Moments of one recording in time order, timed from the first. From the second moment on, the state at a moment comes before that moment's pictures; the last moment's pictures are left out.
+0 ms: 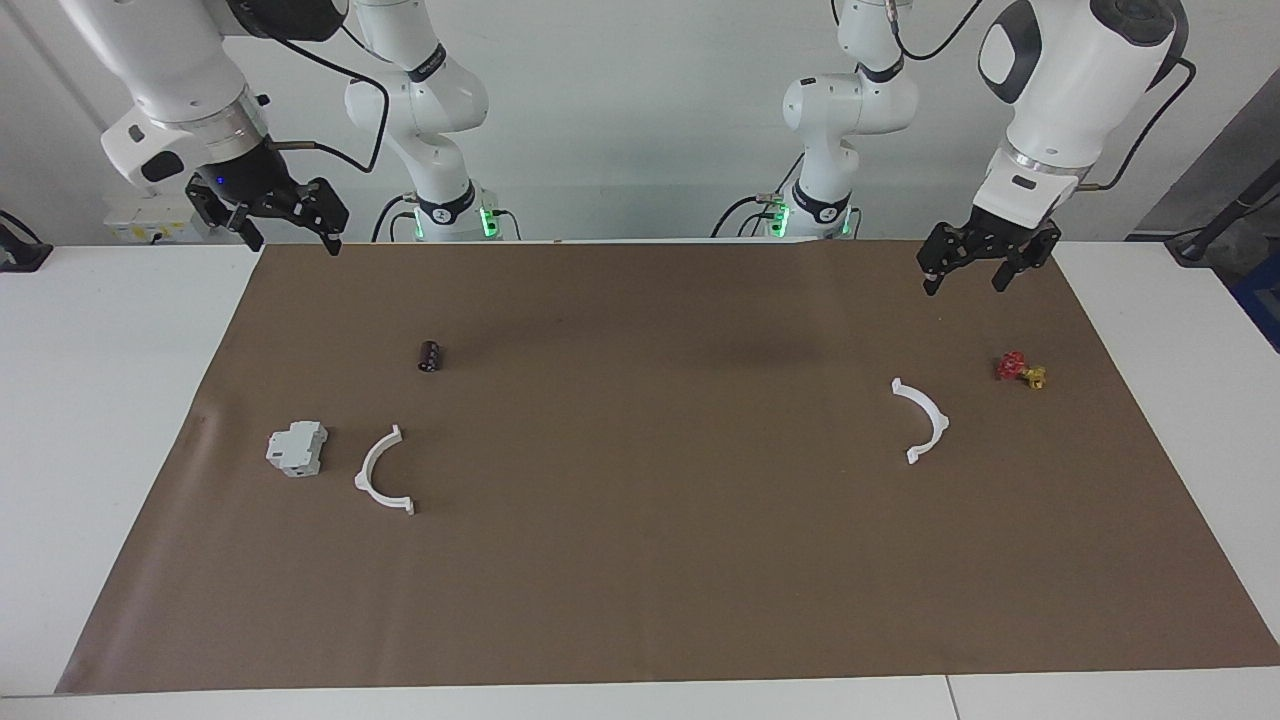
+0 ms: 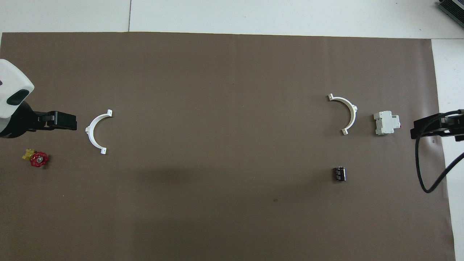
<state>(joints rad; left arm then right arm) -0.05 -0.11 -0.04 -1.82 0.00 1.75 -0.06 0.06 -0.05 -0.09 -1.59 -0.03 1.45 0.05</state>
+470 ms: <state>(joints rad) -0.05 -0.11 -0.04 -1.82 0.00 1.75 -0.06 0.06 -0.05 -0.09 -1.60 -0.02 1.49 0.05</state>
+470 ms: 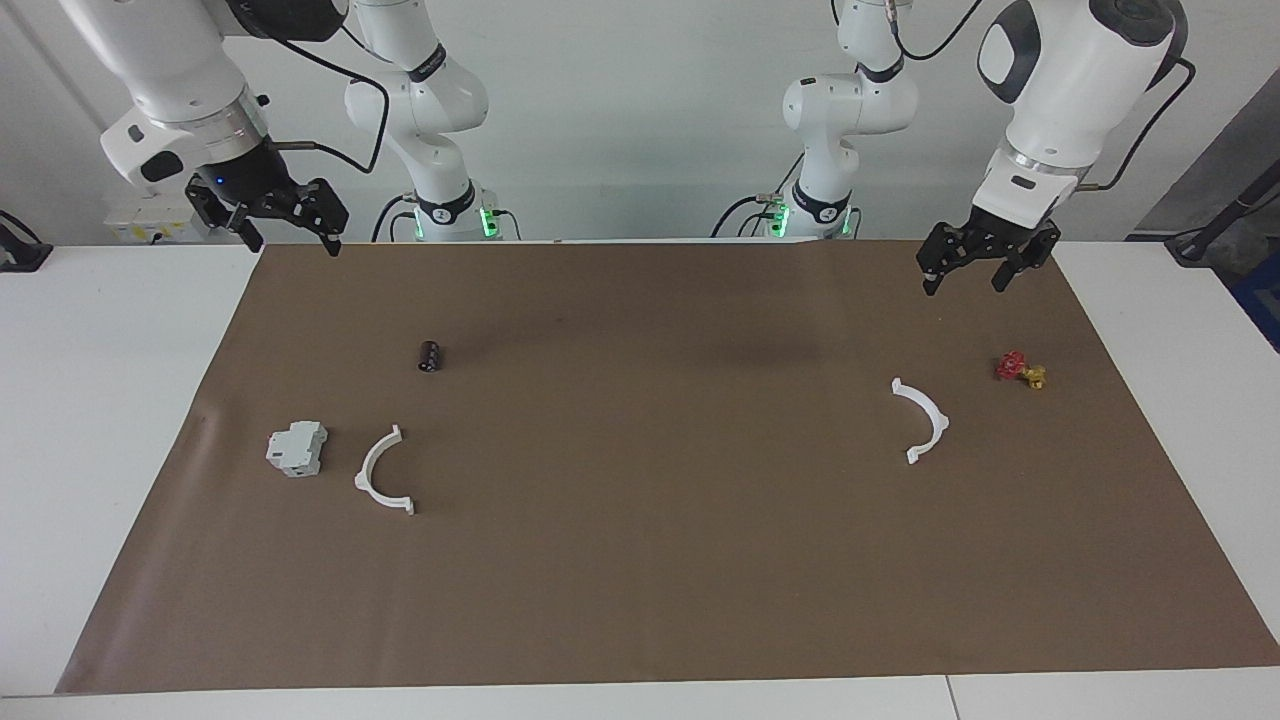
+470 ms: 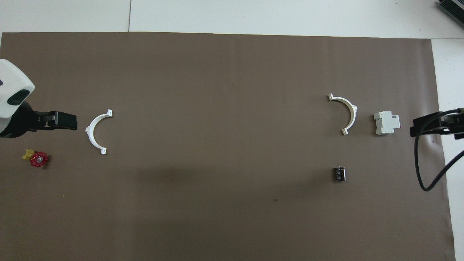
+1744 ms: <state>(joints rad) -0.05 -0.11 -0.03 -1.82 0.00 1.75 -0.06 0.00 0.38 -0.09 -1.92 0.11 2.37 -0.54</state>
